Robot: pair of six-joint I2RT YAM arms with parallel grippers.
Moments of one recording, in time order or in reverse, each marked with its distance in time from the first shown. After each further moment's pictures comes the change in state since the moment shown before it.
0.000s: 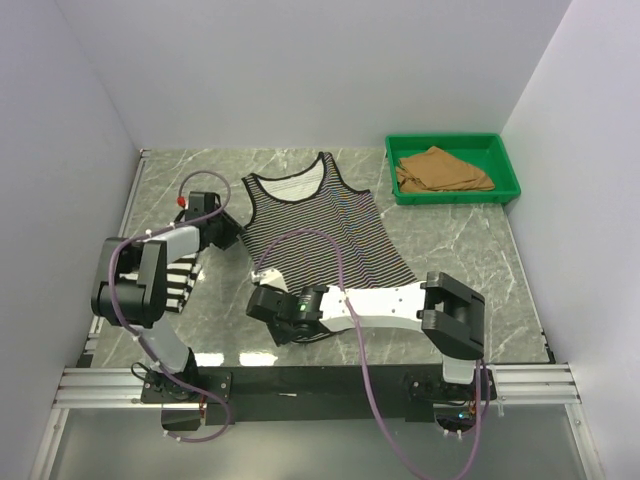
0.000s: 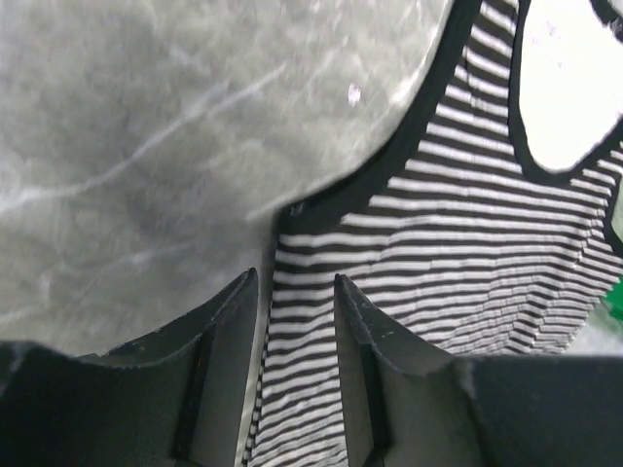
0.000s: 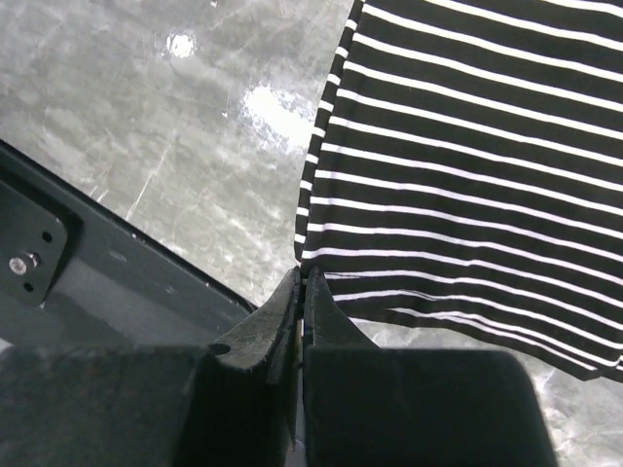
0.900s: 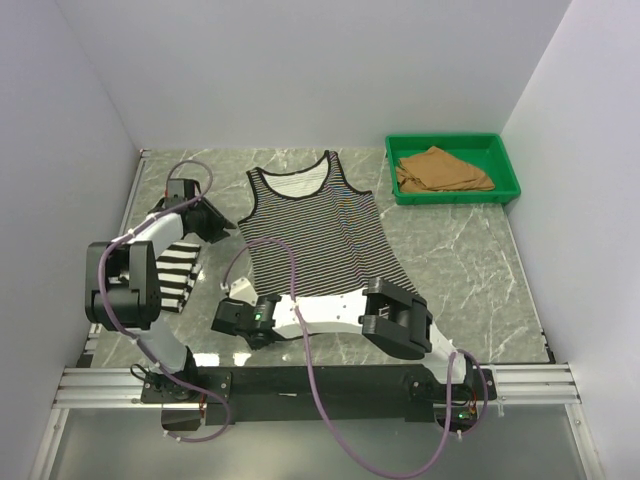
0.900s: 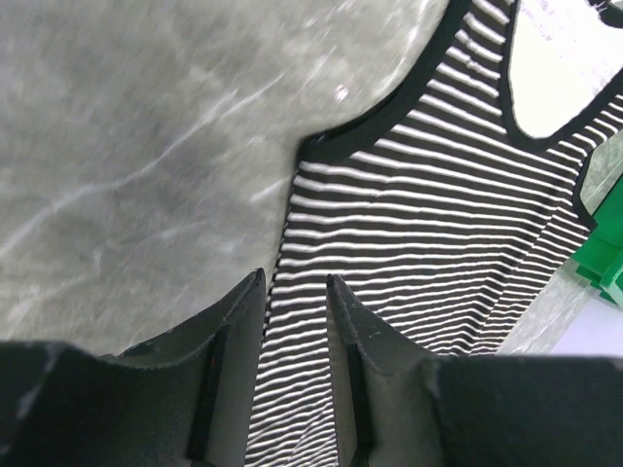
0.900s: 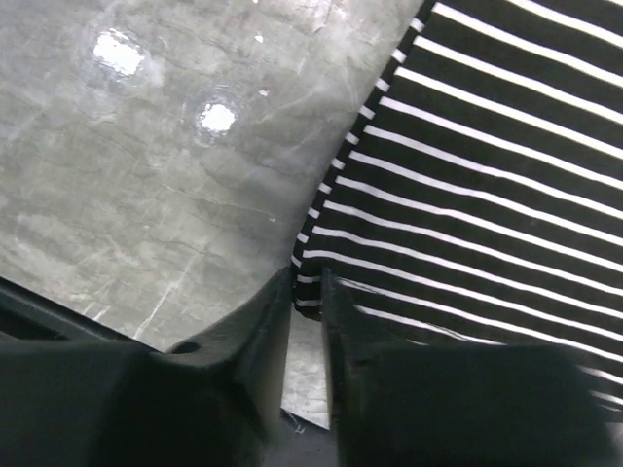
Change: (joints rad) left arm 0.109 -0.001 0.168 -0.253 0.158 0.096; right arm 0.057 0.330 0.337 -0.137 0.119 0.001
